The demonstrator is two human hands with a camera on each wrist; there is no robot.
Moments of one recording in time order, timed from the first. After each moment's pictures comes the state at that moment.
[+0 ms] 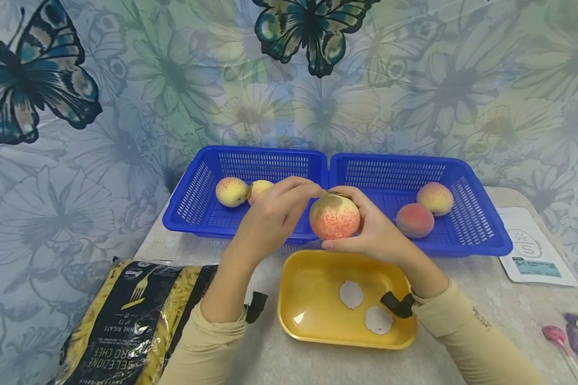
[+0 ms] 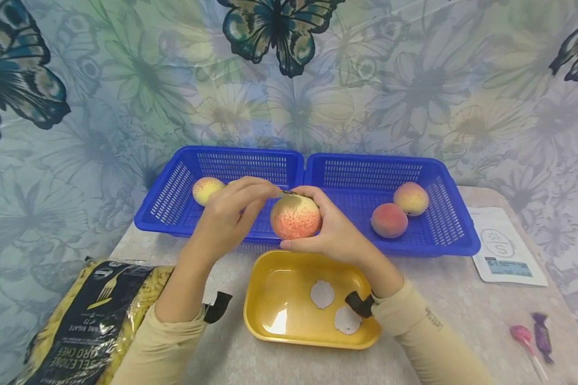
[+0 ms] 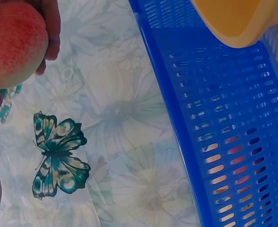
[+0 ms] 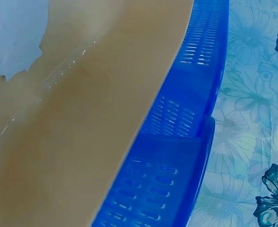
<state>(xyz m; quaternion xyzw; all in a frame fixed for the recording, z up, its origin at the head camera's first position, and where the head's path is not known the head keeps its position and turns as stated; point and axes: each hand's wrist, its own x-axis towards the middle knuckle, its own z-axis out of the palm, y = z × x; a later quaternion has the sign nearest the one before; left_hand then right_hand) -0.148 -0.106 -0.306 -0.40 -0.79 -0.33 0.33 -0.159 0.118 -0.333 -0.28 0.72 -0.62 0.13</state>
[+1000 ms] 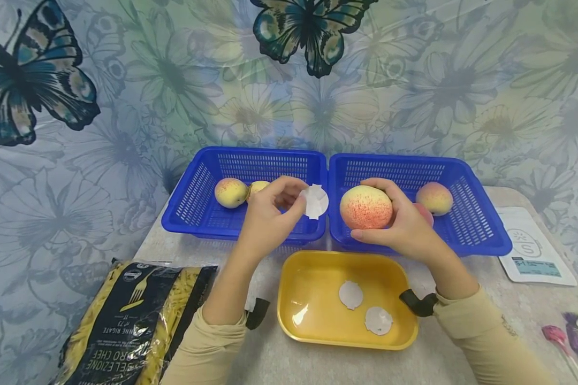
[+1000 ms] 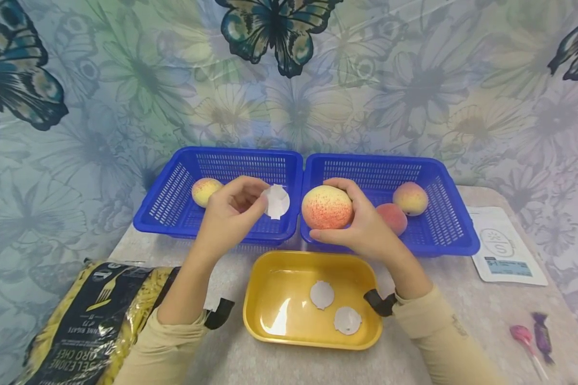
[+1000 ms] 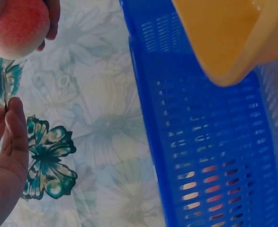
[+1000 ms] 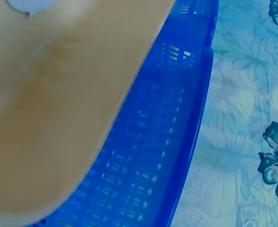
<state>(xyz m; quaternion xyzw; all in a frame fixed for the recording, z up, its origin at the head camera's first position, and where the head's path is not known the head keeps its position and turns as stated) -0.149 -0.102 -0.319 -0.16 -0.81 -0.54 0.13 -0.160 0.158 -0.325 -0.21 0.79 -0.58 0.05</state>
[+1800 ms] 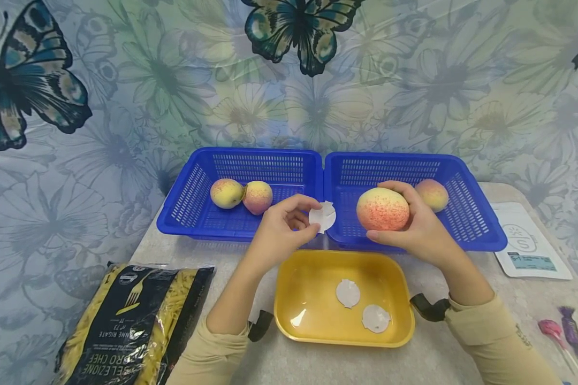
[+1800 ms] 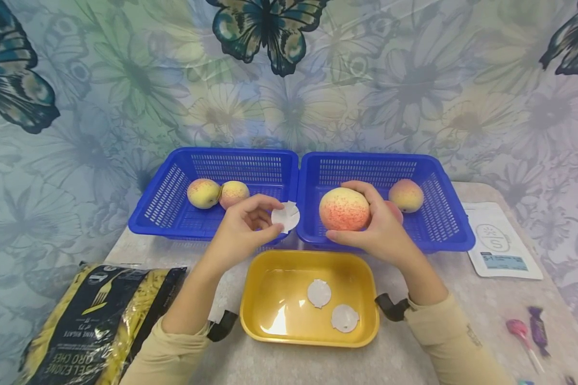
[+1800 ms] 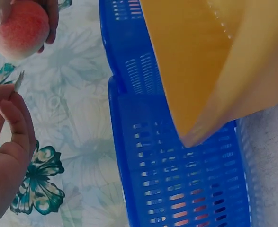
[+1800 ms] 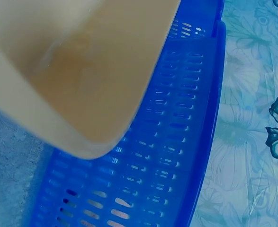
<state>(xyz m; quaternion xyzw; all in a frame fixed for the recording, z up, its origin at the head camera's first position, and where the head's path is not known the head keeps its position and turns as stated) -0.144 -0.086 -0.340 -0.16 -0.79 -0.60 0.00 -0.152 0.190 -0.333 -0.18 0.80 -0.57 0.04</state>
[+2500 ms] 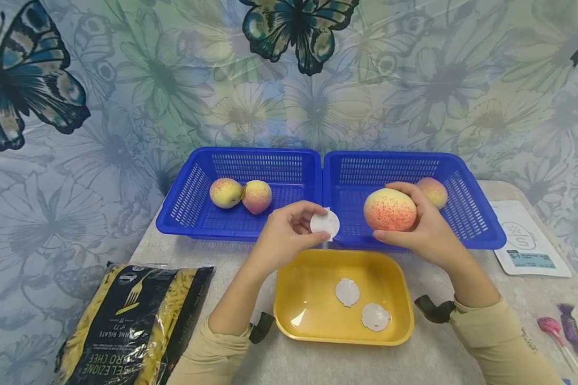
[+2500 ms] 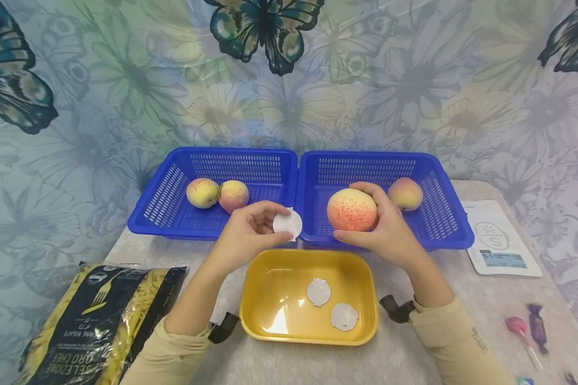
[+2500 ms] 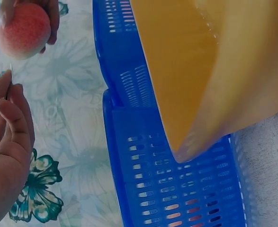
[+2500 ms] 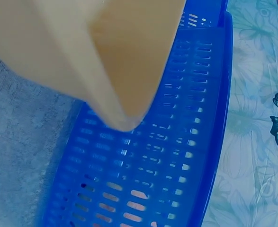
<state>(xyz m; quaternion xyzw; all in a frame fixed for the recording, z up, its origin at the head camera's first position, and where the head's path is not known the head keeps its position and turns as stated) -0.144 -0.078 -0.346 -0.16 -0.79 -0.59 -0.04 -0.149 0.202 -0.337 -0.15 0.82 -0.56 0.03</state>
